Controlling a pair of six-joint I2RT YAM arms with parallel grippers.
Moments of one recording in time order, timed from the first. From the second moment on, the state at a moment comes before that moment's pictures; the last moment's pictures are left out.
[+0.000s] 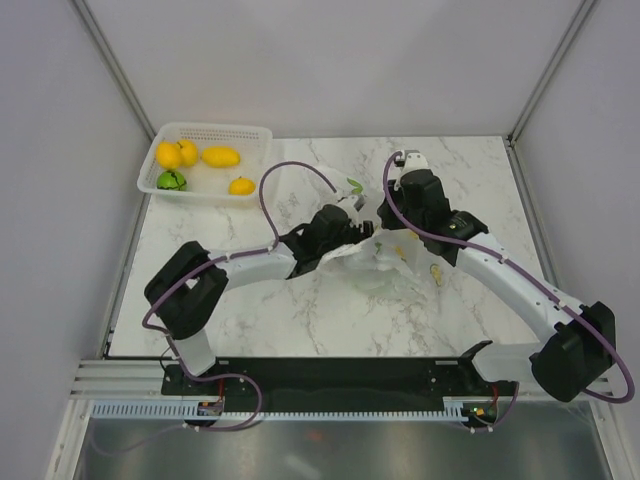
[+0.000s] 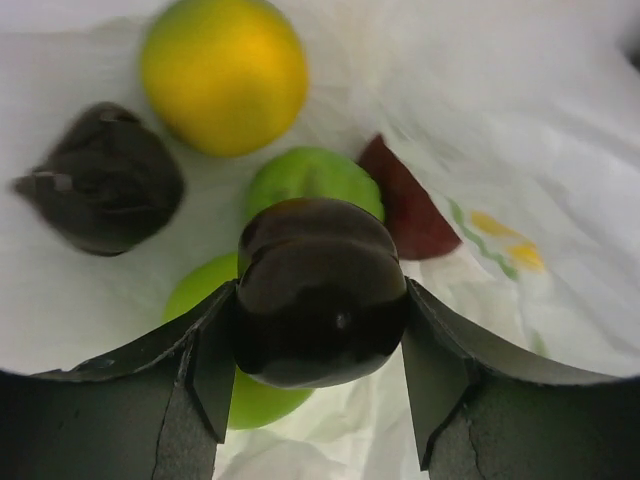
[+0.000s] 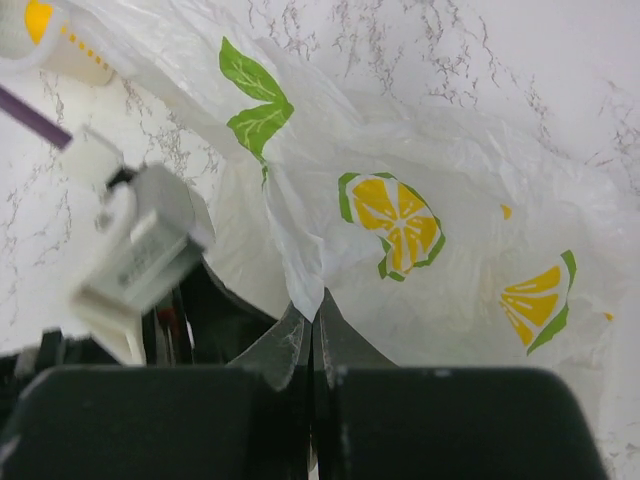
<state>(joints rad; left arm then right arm) -0.81 1.75 1.06 0.15 0.20 -0.65 0.55 1.29 1.10 -0.36 0.13 0.37</state>
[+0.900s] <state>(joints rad) -0.95 1.21 0.84 -0.02 -0.23 -0.52 0.55 1.19 1.01 -0.39 0.13 0.39</state>
